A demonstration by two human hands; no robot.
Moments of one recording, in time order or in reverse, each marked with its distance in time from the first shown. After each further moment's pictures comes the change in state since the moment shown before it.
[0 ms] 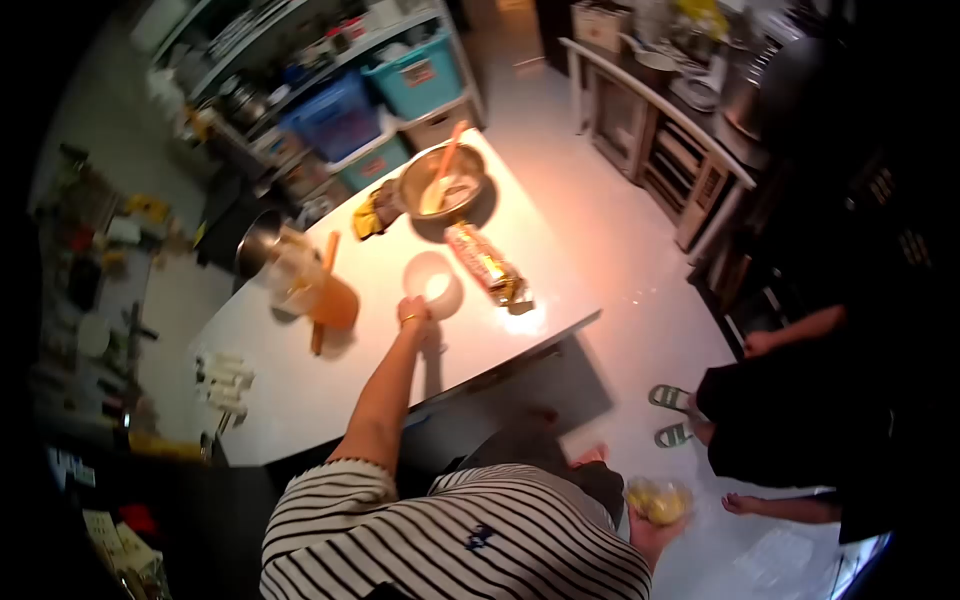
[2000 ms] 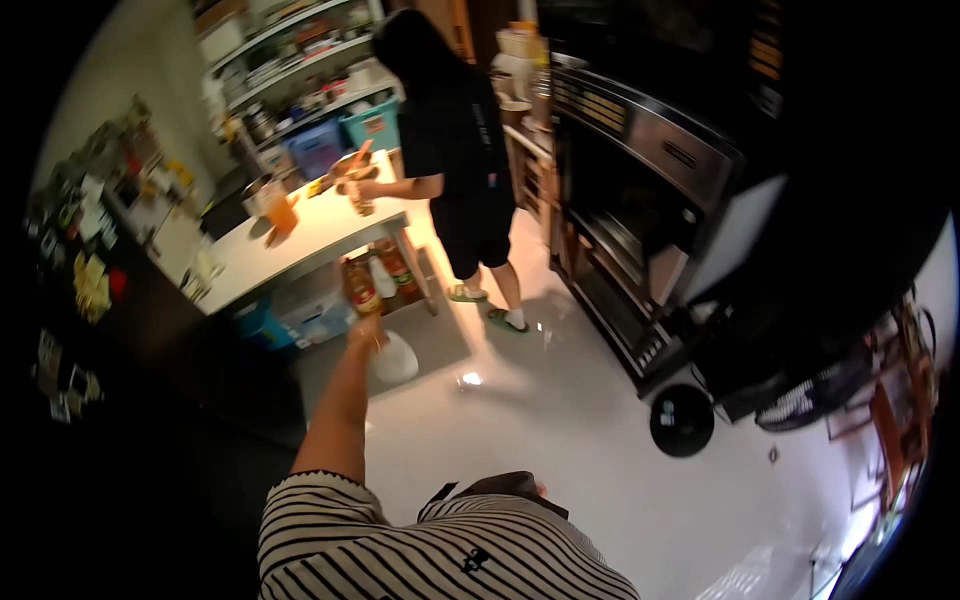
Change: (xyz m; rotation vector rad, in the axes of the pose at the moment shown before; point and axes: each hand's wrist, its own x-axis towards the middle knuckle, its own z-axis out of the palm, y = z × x) left_hand -0.790 -0.003 -0.122 0.791 -0.104 0.352; right_hand -0.283 -0.608 -0.505 -0.203 0.326 -0.214
